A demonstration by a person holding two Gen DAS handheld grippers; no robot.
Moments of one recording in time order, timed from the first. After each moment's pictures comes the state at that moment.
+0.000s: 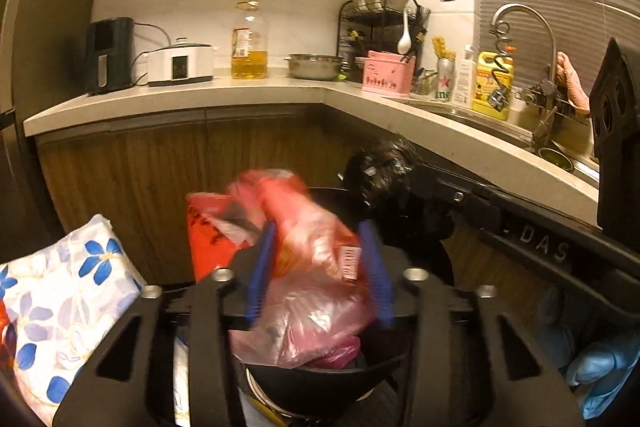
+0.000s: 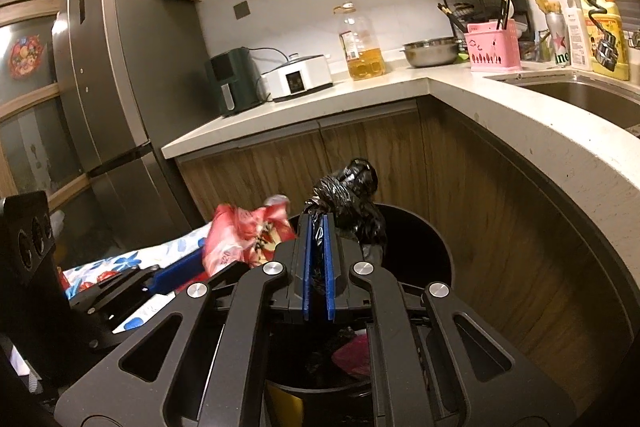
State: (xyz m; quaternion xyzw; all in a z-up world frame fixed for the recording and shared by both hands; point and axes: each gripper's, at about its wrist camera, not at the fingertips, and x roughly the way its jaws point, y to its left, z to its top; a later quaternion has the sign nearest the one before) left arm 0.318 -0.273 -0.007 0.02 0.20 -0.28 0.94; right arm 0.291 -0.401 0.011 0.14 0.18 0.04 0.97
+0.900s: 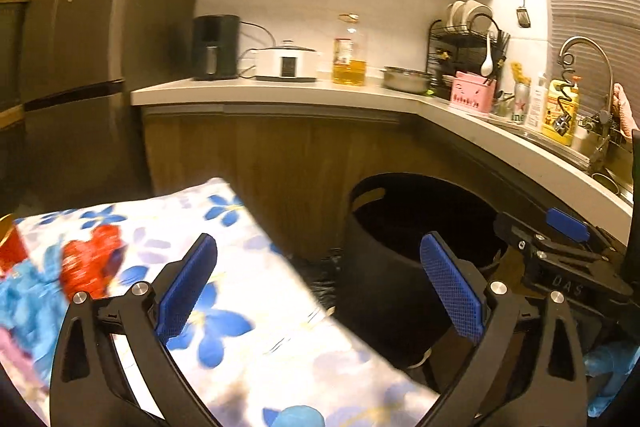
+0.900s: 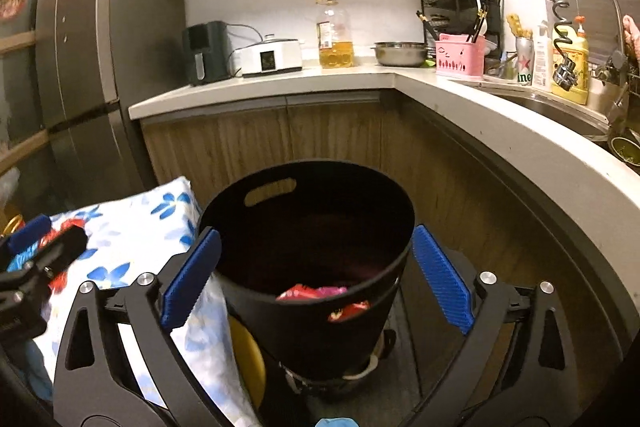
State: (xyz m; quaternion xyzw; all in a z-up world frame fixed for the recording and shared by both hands) left arm 0.241 -0.172 -0.001 -0.01 0.20 -0.12 0.97; right arm 0.235 -0.354 -0.008 0.05 0.21 -0.05 0.98
